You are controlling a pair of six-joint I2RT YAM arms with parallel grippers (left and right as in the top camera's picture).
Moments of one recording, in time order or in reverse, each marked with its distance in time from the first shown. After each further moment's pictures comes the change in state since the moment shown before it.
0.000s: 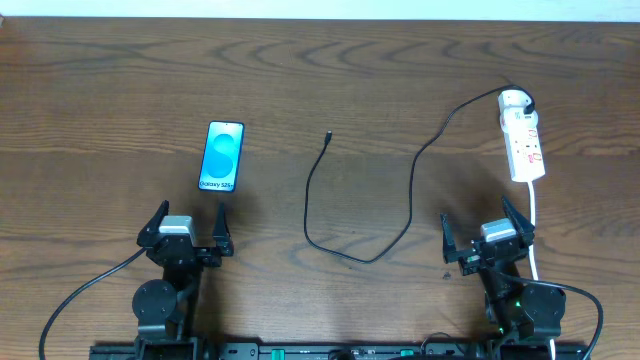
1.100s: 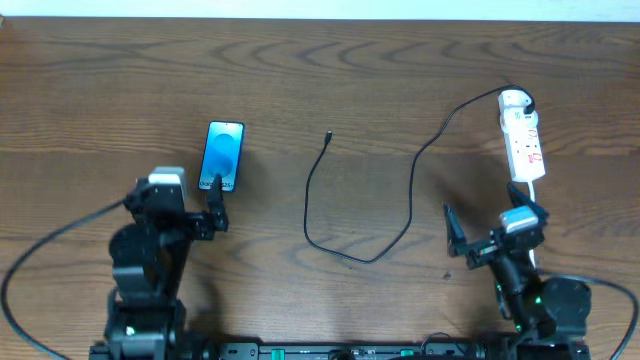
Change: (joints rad) left arm 0.000 0.545 0.441 -0.108 0.034 0.001; right arm 0.000 0.210 0.245 -0.010 -0.077 0.123
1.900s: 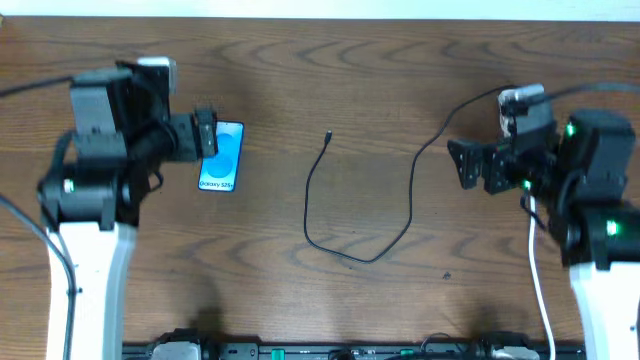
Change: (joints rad) left arm 0.000 0.687 0.942 -0.715 0.043 0.000; right arm 0.000 0.875 0.906 -0.666 -0.026 -0.004
